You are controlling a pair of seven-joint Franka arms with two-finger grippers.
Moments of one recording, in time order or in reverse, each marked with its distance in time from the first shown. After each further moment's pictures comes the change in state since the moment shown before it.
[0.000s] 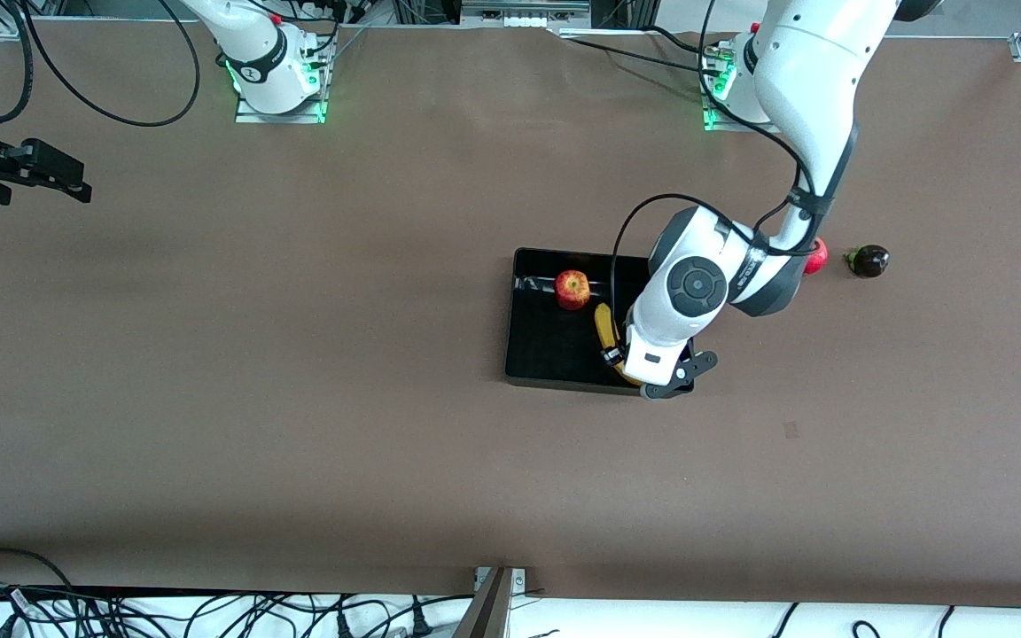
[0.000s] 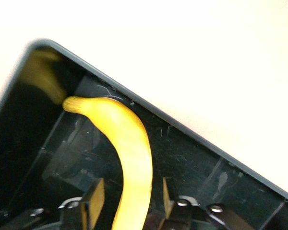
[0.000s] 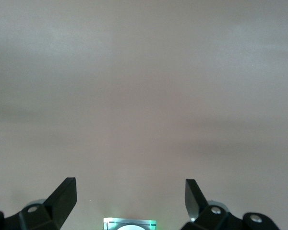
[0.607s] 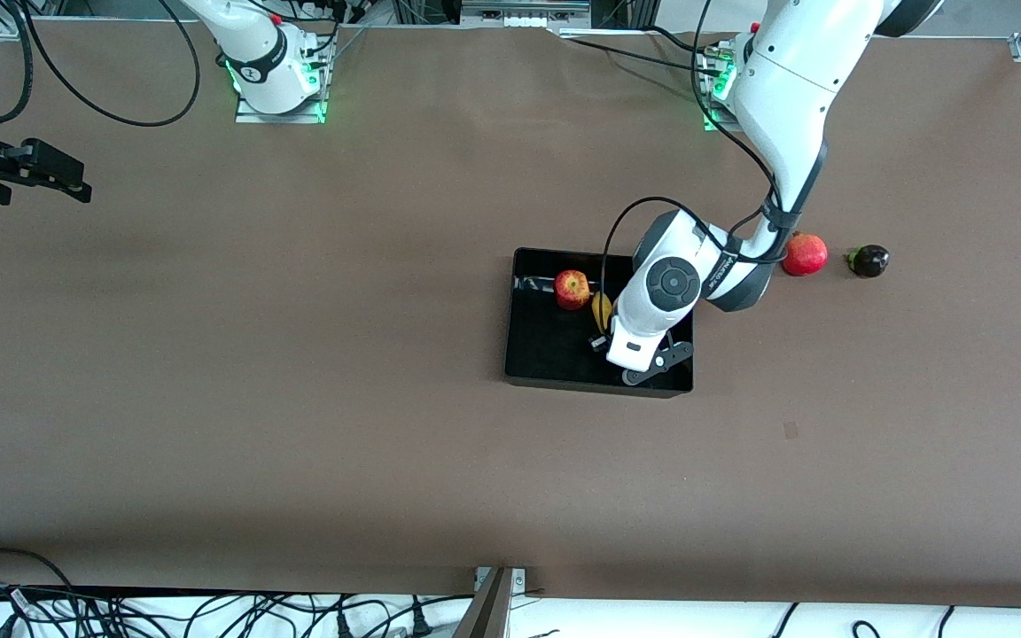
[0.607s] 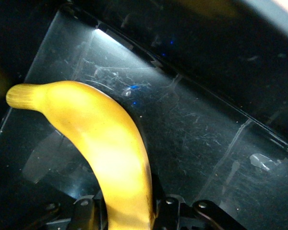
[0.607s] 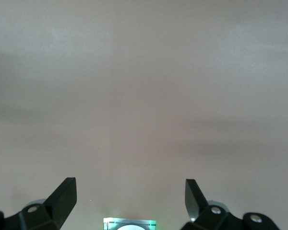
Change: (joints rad) left arm -0.004 0.070 -0.036 -0.115 0.000 0.165 0.003; right arm 0.000 0.000 0.000 0.000 0.000 0.000 0.000
